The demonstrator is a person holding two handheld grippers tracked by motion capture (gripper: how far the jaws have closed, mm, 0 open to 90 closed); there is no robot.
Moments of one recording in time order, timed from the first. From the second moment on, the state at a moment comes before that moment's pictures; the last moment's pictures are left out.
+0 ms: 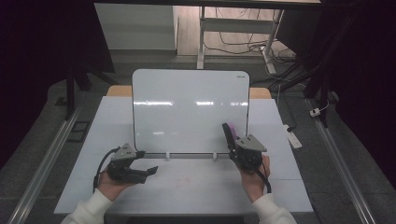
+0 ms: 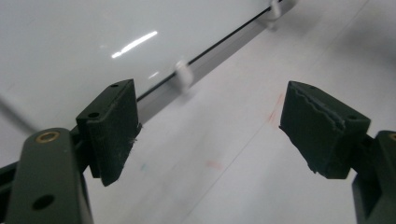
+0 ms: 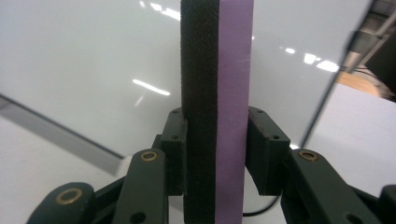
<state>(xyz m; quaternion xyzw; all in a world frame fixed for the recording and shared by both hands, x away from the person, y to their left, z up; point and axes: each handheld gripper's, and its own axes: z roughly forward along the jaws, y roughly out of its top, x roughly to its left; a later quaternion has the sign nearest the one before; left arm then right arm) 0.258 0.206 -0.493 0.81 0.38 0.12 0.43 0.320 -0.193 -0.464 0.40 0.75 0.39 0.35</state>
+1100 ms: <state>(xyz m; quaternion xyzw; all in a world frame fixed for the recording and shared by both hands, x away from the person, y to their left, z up) 0.237 0.253 -0.508 0.78 0.42 0.13 0.43 0.316 -0.235 -0.466 0.34 0.79 0.45 0.26</state>
